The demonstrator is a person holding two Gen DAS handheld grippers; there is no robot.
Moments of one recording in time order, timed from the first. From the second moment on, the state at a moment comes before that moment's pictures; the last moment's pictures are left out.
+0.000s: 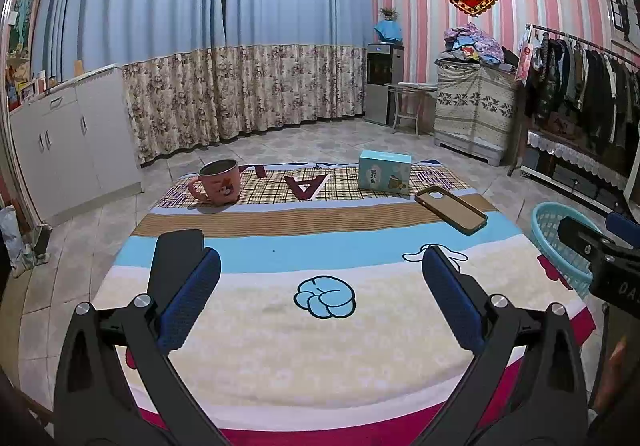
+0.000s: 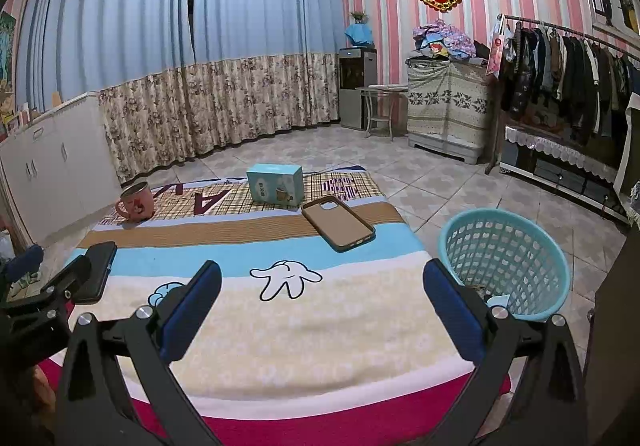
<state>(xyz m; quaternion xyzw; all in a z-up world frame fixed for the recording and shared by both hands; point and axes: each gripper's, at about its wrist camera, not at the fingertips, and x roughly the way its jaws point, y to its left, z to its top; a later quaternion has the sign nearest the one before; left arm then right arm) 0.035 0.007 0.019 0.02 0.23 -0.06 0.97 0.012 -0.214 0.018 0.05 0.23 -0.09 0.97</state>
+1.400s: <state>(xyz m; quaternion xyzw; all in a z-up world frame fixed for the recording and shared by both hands) 0.038 0.007 0.020 0.02 0.23 -0.06 0.97 0.014 -0.221 0.016 0.05 0.23 -0.10 0.97</state>
